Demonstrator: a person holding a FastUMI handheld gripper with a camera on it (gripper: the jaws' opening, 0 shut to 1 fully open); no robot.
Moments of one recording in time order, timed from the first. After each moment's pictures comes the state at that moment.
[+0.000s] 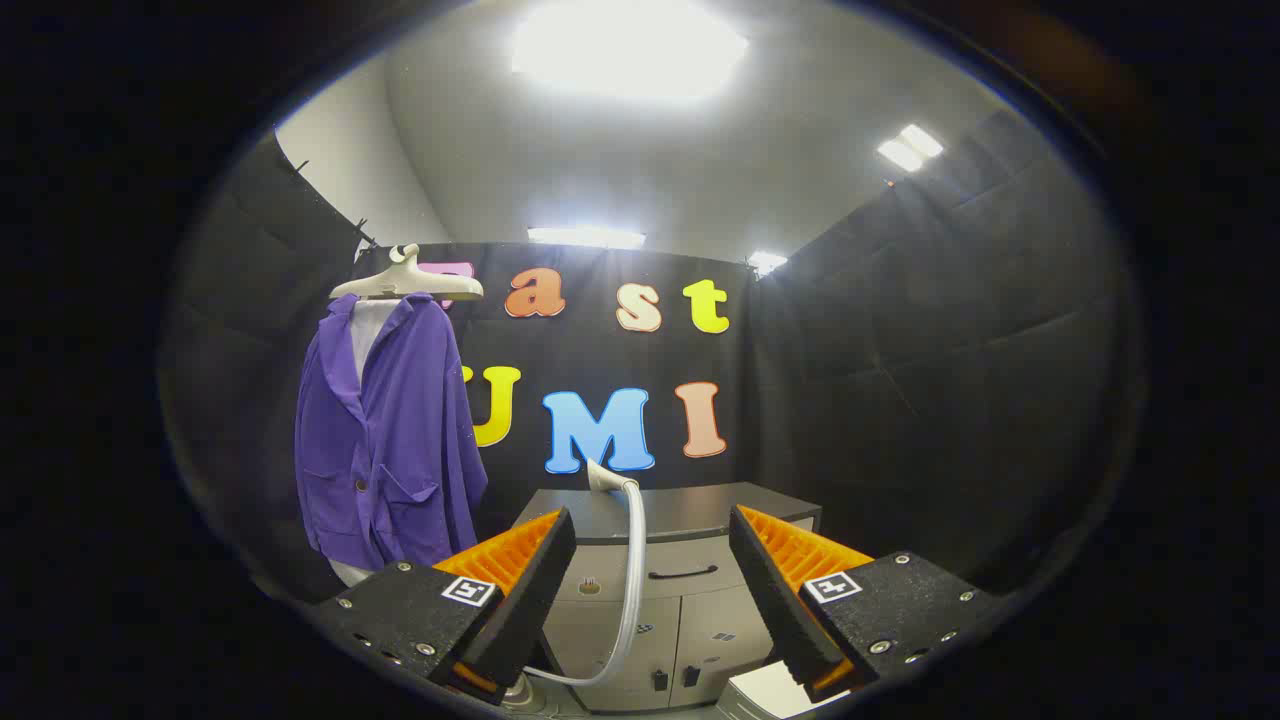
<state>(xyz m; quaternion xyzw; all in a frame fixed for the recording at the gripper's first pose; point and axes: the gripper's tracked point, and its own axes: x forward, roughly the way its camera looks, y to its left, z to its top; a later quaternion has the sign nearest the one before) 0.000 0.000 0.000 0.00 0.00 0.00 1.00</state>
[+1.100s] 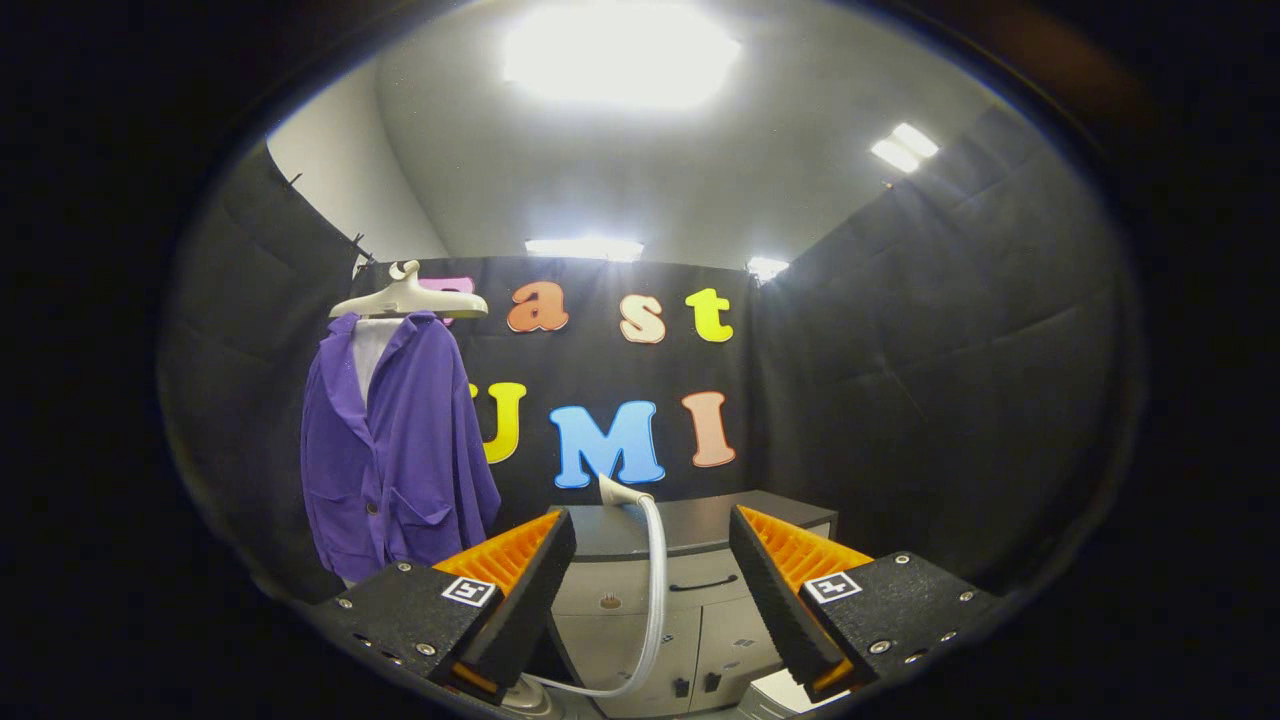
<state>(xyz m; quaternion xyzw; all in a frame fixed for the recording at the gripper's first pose) 0.009 0.026 0.023 0.02 -0.01 0.01 1.00</state>
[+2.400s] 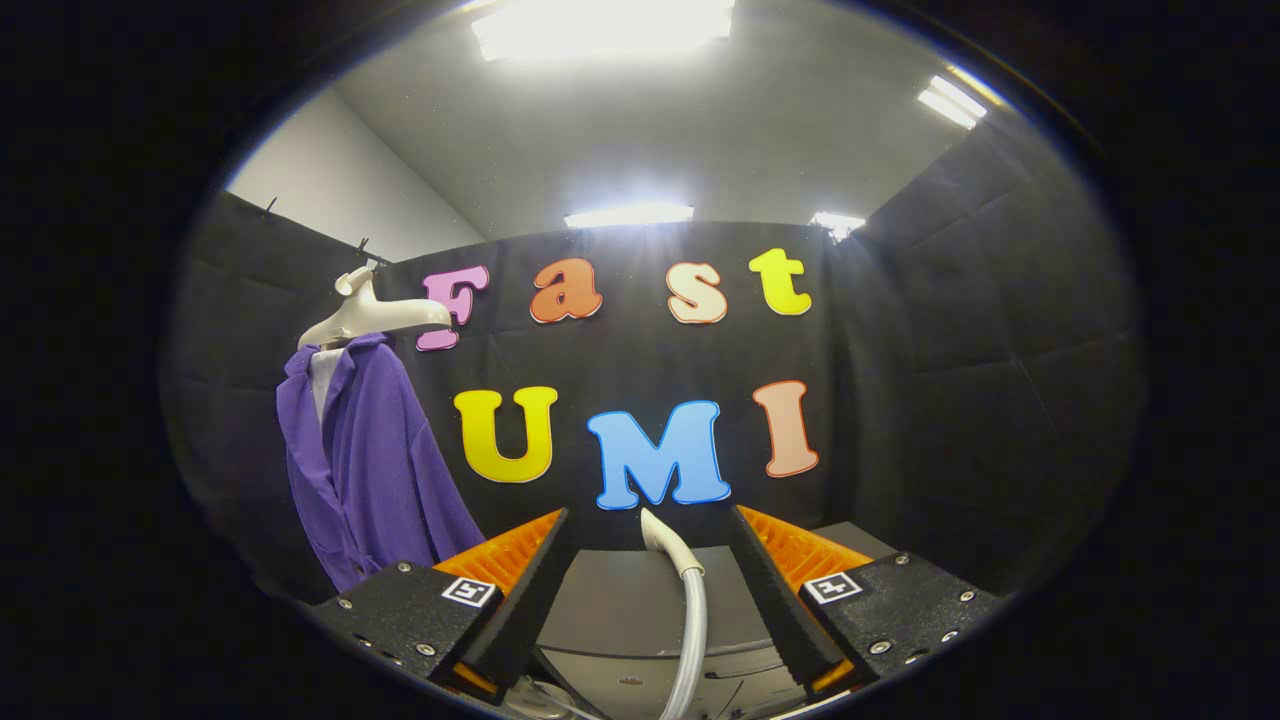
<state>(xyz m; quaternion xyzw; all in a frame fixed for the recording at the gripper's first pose) 0.254 0.018 0.067 0.05 0.05 0.12 0.99</state>
